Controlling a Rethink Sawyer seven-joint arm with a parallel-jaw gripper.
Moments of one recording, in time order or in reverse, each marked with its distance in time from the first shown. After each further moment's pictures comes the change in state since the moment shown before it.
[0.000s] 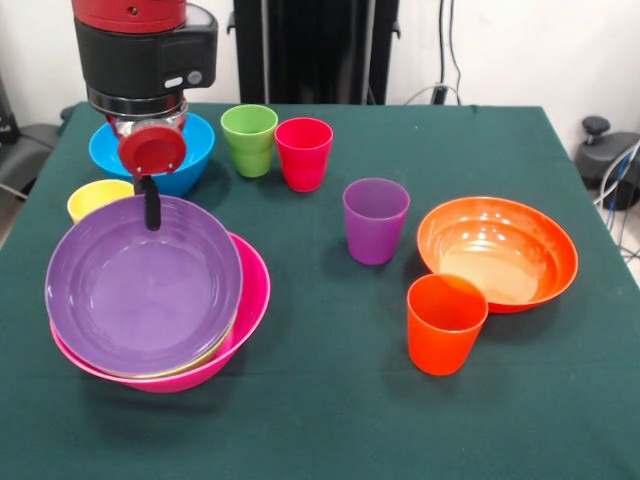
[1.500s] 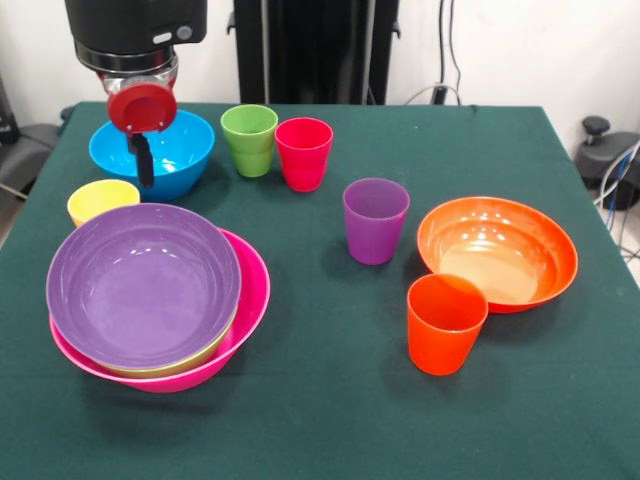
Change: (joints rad) arm 0.021 -0.053 -0.045 -0.003 -0.001 0.136 0.000
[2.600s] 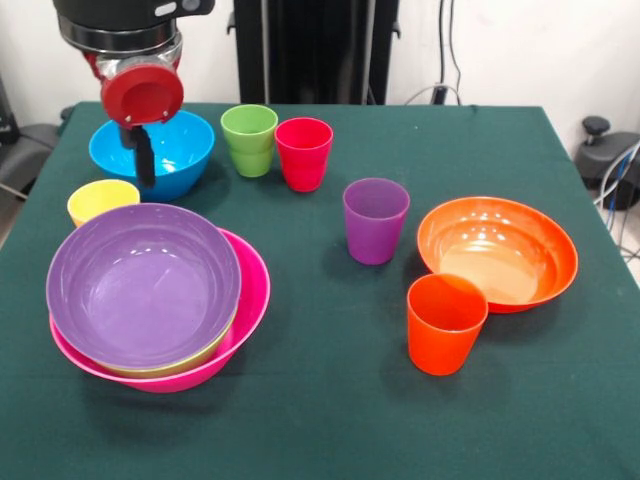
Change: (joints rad) arm 0.059 0.059 0.000 -0.295 -0.004 0.257 0.000
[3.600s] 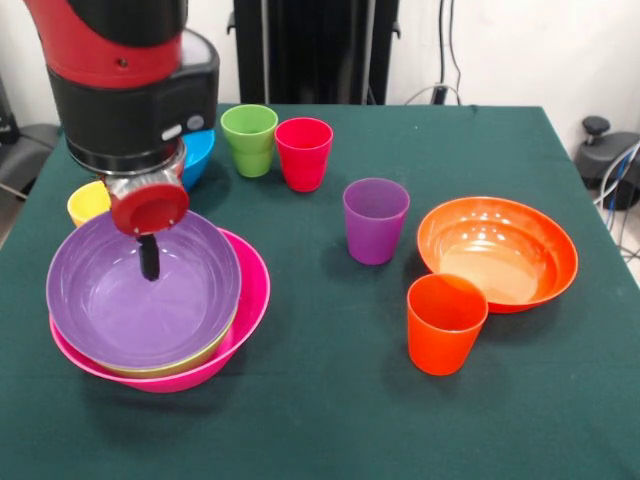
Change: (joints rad) arm 0.008 0.188 0.000 -0.166 0.000 -0.004 0.000
